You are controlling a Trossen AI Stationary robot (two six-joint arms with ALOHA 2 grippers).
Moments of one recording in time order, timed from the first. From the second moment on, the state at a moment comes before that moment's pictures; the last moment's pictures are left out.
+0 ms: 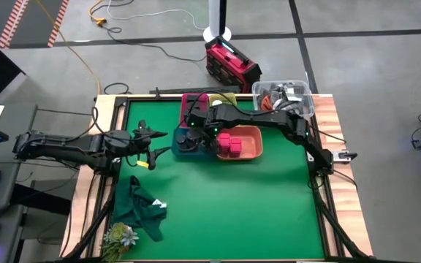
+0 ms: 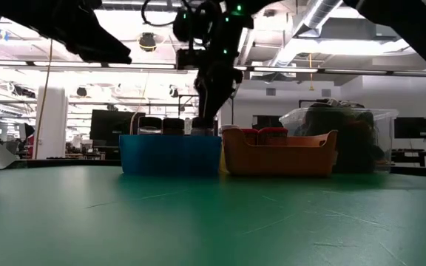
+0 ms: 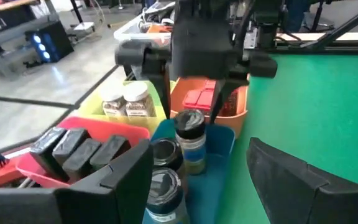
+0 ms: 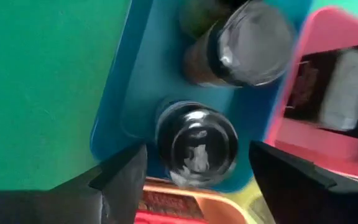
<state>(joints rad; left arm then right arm) -0.02 0.65 0.50 -0.11 -0.38 0.01 -0.18 2.22 2.10 -1.10 0.06 -0.47</state>
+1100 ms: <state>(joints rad) -0.08 0.48 0.22 0.17 -0.37 -0.03 0.07 0.91 0.51 0.12 0.32 0.21</state>
